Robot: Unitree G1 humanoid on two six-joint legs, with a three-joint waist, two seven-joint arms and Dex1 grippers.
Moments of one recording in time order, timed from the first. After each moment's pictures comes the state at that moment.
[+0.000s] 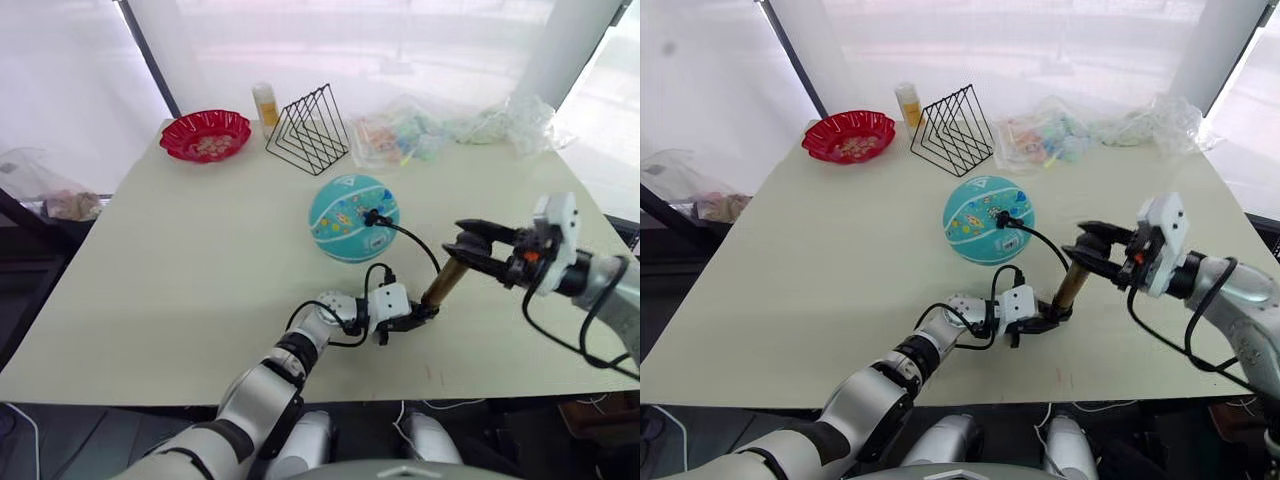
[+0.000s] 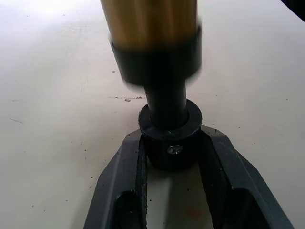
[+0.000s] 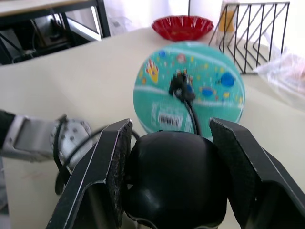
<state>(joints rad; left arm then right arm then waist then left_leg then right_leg) -0.67 -0.02 -0.36 1.15 0.21 -0.54 -0.88 -0.20 -0.83 -0.20 -0.41 0.84 0.58 0.76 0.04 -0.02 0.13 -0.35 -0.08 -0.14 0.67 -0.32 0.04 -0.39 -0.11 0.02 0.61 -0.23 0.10</state>
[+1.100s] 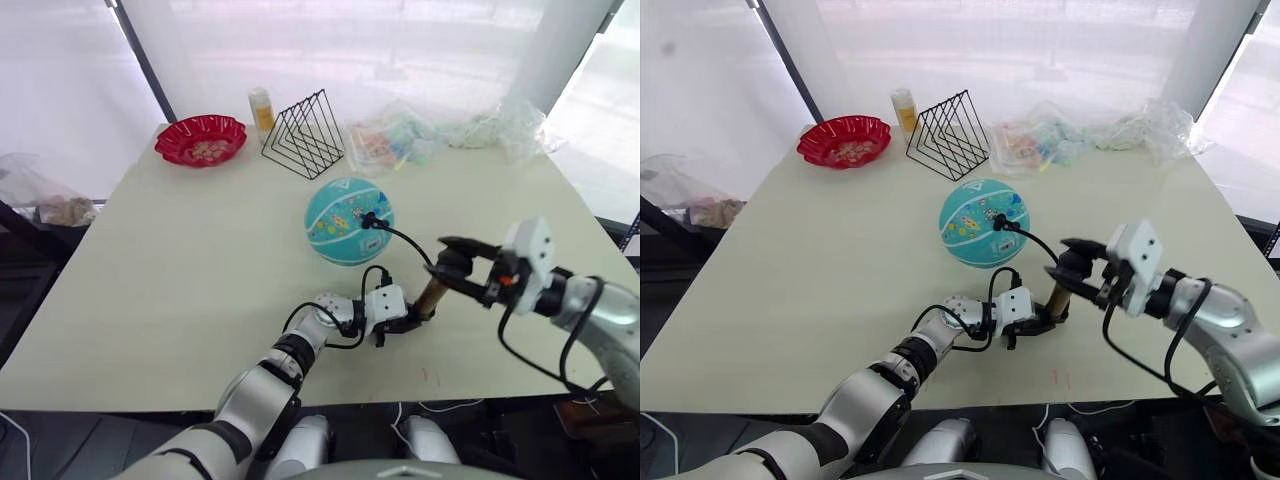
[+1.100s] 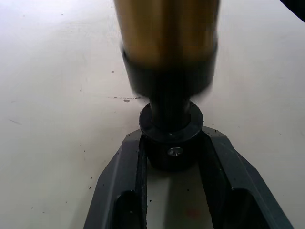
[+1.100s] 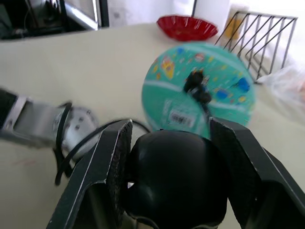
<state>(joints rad) -0.66 0.00 -0.36 1.15 0.22 -0.53 -0.89 -0.04 -0.75 -0.01 -0.50 0.56 0.41 0.73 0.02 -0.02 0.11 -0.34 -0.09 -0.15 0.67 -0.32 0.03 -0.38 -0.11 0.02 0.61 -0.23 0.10</state>
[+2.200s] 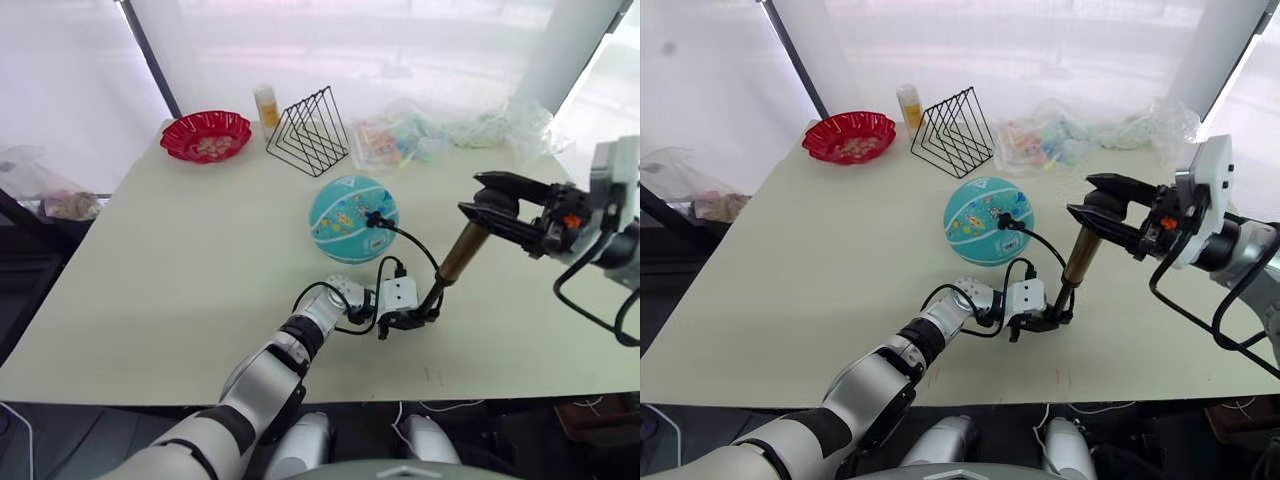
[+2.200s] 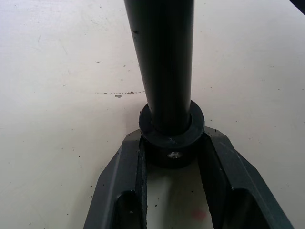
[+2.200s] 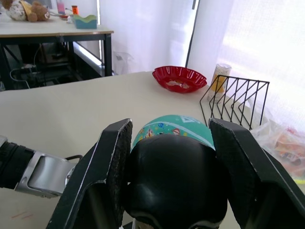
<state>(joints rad) -0.75 -0.01 -0.44 1.08 0.23 -0.30 -0.97 -0.26 -0.83 -0.31 -0.54 0.90 0.62 0.73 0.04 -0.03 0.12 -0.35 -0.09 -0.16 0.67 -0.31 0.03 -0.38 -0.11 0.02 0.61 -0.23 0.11</state>
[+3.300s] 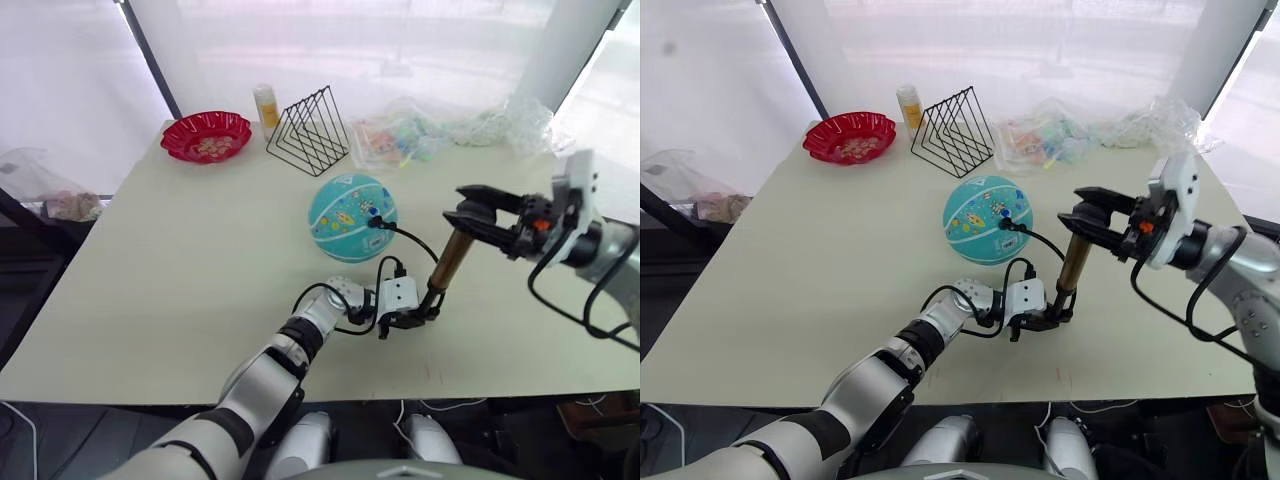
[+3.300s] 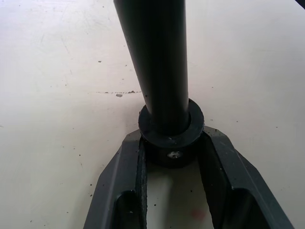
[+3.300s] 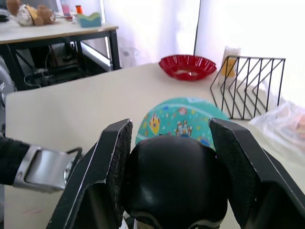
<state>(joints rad) -0.74 0.00 -0.44 1.05 0.23 -0.30 -0.95 -0.38 -0.84 -0.24 -0.39 0.89 0.64 0.79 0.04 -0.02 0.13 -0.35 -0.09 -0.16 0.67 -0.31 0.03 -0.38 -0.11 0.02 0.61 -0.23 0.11</state>
